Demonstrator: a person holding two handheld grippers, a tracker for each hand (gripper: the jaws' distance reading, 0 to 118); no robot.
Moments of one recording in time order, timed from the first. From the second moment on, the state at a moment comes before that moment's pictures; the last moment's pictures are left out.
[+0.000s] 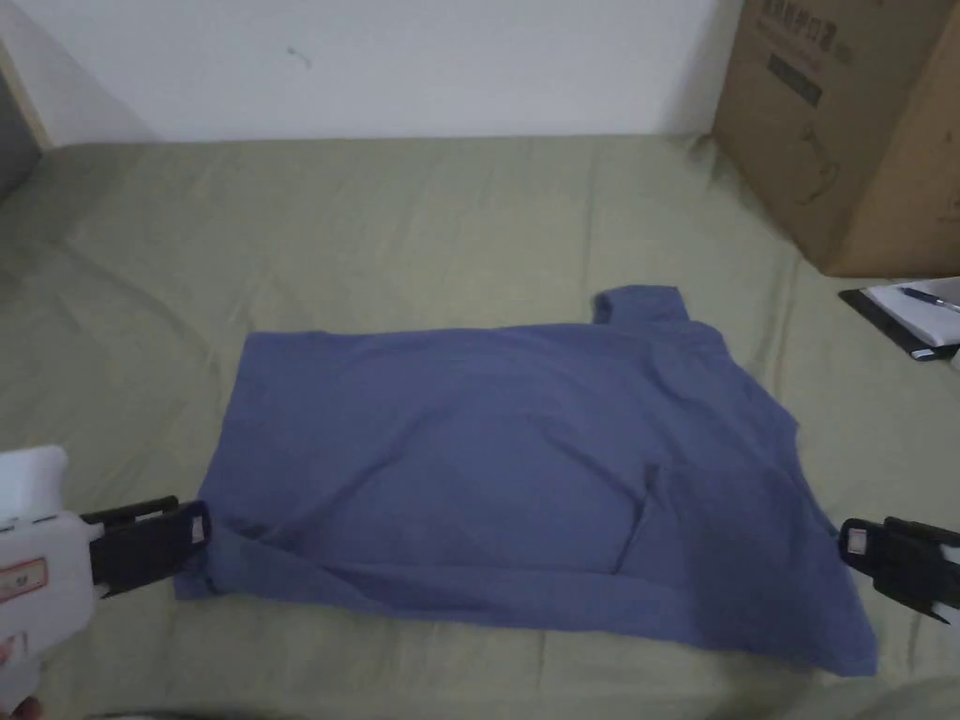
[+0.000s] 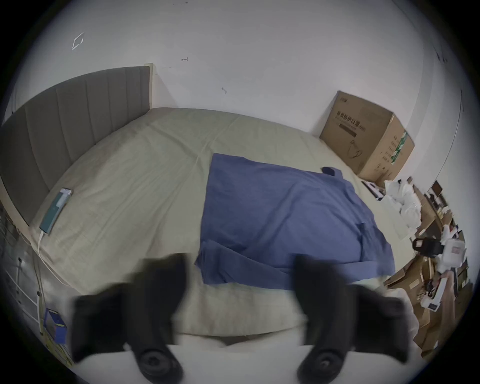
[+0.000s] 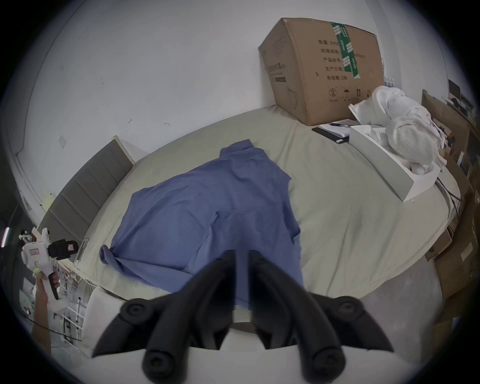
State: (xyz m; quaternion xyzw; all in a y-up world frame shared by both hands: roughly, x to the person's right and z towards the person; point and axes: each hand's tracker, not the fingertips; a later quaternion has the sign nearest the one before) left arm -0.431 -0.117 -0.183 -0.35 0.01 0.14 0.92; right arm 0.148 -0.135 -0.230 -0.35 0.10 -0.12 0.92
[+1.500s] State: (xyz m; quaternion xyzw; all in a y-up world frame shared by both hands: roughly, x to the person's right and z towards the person) left arm -0.443 -0.188 -0.263 -0.47 0.03 0.14 0.87; right arm 0.134 -0.171 -0.247 -0.43 0.10 -0.09 0.90
